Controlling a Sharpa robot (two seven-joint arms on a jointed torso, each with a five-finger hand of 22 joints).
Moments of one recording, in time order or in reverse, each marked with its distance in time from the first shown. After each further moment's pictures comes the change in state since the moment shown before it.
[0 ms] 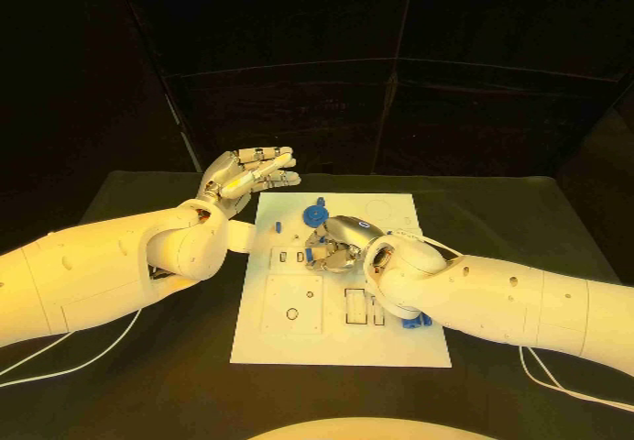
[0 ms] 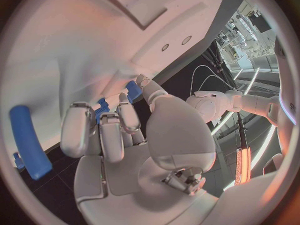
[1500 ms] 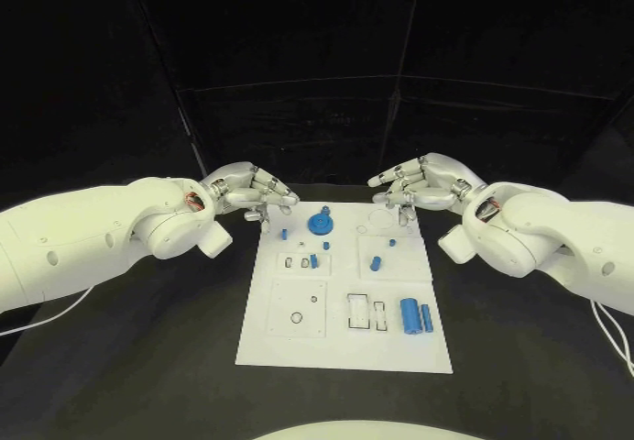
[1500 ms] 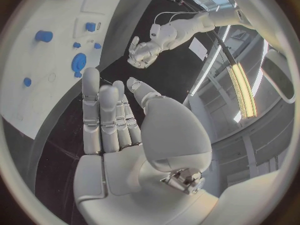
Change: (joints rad) left arm 0.096 -0.053 -0.003 -0.057 -0.542 0.258 -0.503; left_hand 0.012 0.112 -0.035 -0.054 0.000 0.100 -0.061 0.081 0.072 0.171 -0.130 0.283 0.236 0.361 -0.161 0.925 0.865 -0.016 0.480 -0.180 0.406 0.211; right arm 0.184 -0.371 0.039 0.184 0.801 0.115 0.319; right_hand 0.088 0.056 0.063 -0.062 0.043 -0.002 -0.004 0.037 0.005 -0.289 0.005 -0.667 -0.599 -0.175 0.004 -0.674 -0.581 0.086 -0.292 0.002 -0.523 -0.740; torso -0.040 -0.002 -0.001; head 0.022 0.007
